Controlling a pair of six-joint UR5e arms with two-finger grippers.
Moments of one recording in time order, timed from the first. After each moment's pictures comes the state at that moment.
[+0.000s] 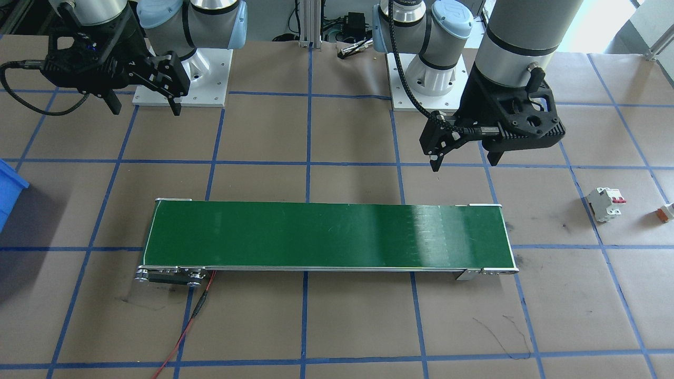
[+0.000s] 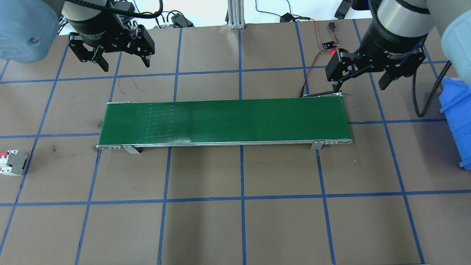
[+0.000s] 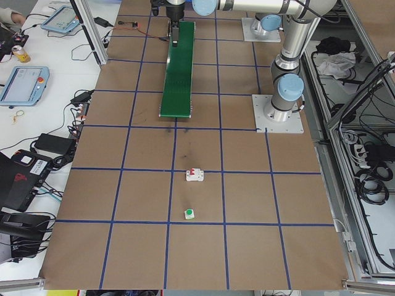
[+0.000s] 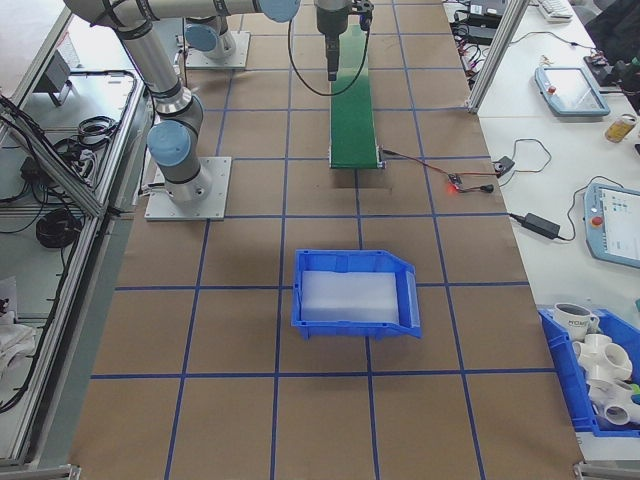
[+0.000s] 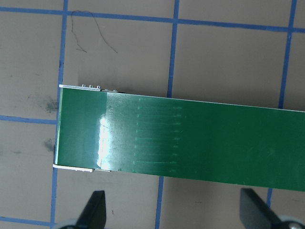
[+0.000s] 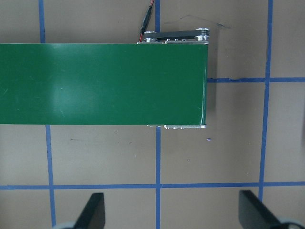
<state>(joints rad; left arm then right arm) -1.60 -1.65 -1.47 -1.50 1.62 -0.13 1.56 -1.66 1.60 -1.54 -1.58 -0.01</state>
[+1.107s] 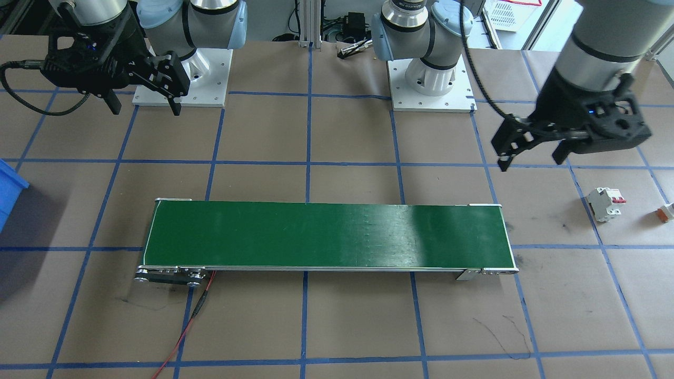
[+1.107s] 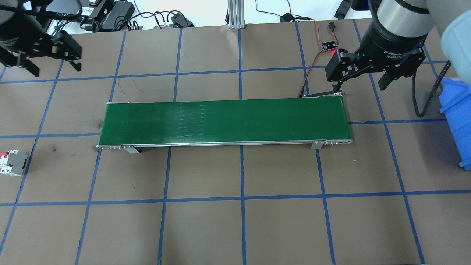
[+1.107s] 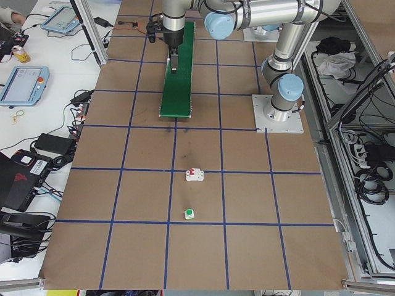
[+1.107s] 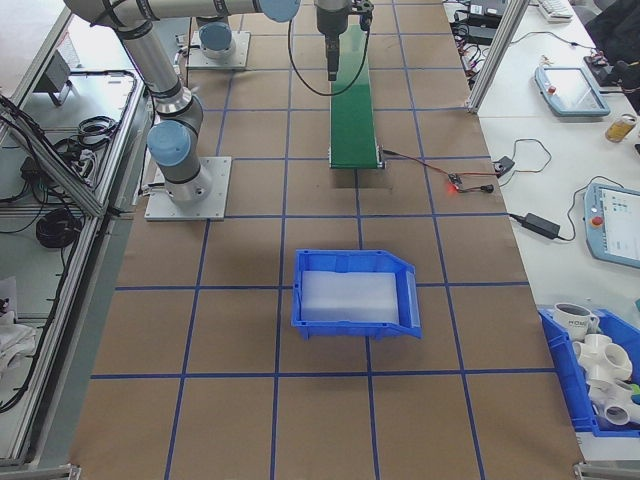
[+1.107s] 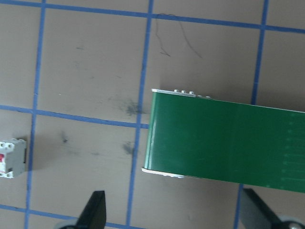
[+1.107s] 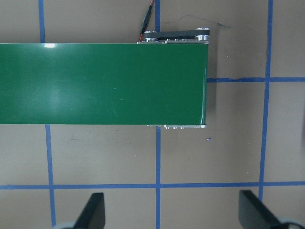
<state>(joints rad) -1.29 -1.60 -1.52 -1.49 1.62 0.15 1.56 -1.66 1.60 -1.54 -1.58 -0.01</state>
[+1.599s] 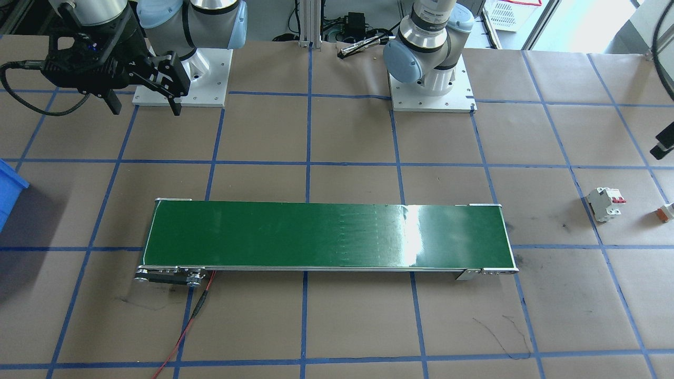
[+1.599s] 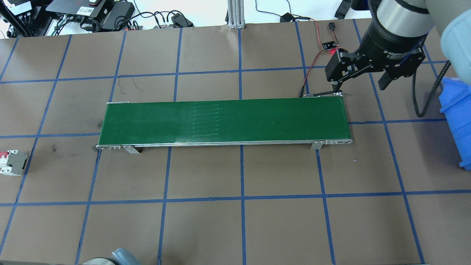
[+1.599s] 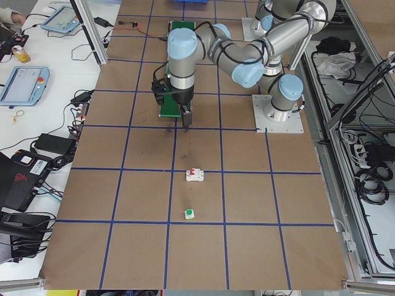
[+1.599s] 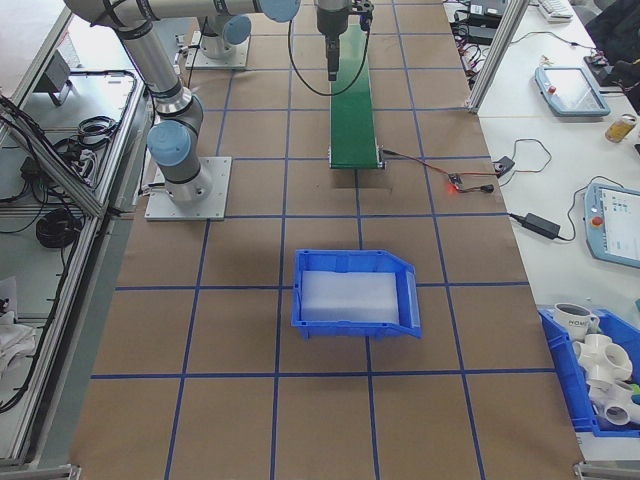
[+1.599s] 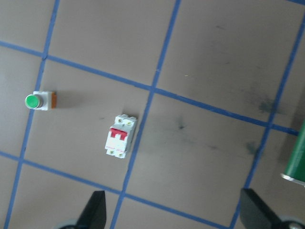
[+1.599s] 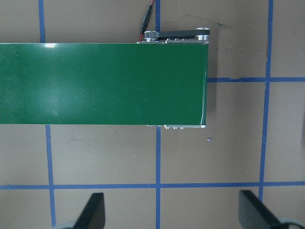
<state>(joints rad) -0.81 -1.68 -1.51 -1.45 1.62 0.43 1.56 -1.66 1.60 -1.54 -1.58 -0.01</state>
